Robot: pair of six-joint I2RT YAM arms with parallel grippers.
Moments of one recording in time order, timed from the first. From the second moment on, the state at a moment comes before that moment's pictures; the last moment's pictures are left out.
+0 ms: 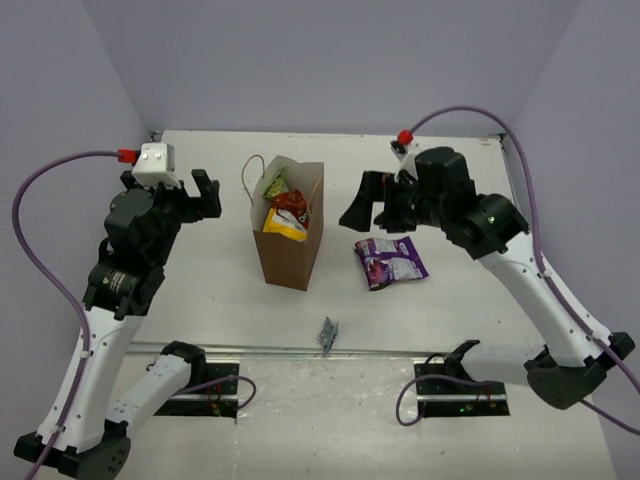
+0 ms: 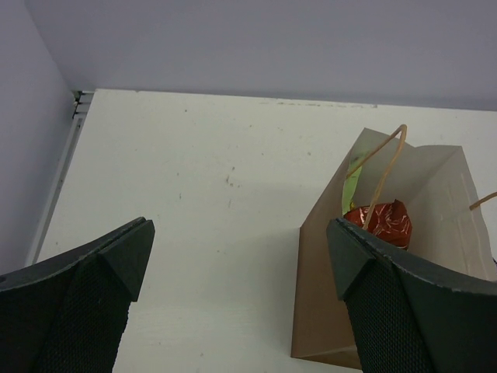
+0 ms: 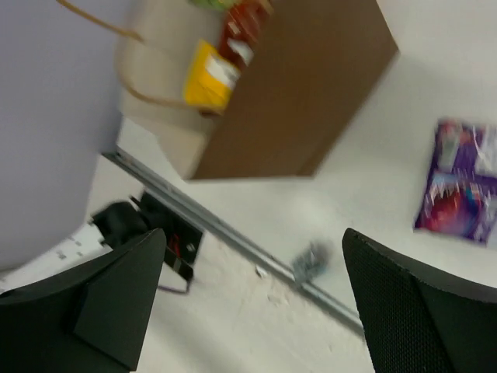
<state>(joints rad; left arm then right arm) -0.28 0.80 1.15 -0.47 -0.21 -0.15 0.63 1.27 1.62 -0.87 -0.20 0.59</state>
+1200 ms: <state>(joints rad) -0.31 0.89 1.23 -0.52 -0.13 -0.25 0.78 1.34 1.00 -0.90 -0.33 0.75</state>
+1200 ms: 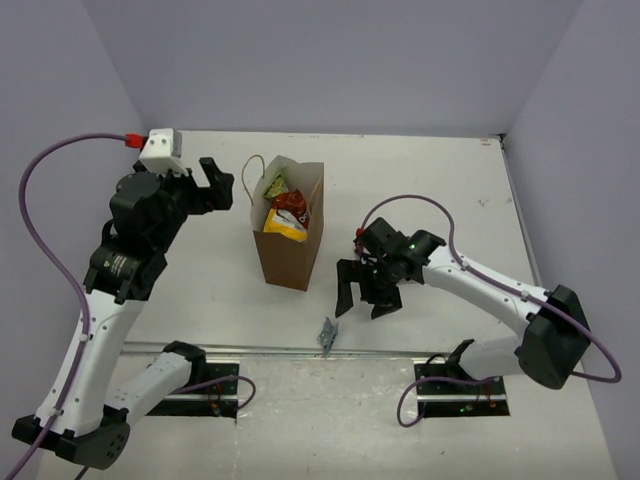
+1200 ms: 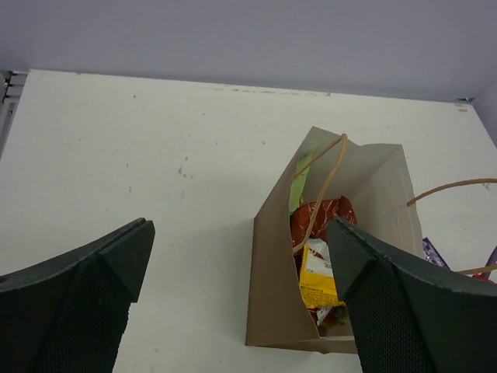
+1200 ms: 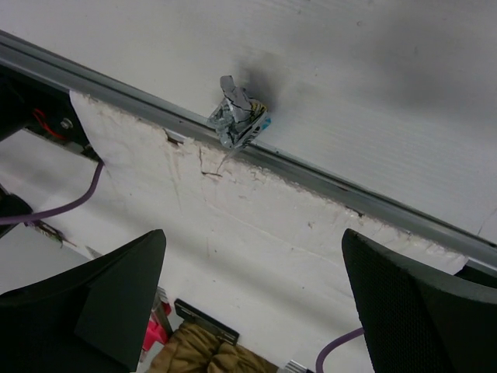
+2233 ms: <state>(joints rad) -0.31 0.80 1.52 -0.91 -0.16 -0.47 0.93 1.49 0.81 -0.49 -0.28 1.16</state>
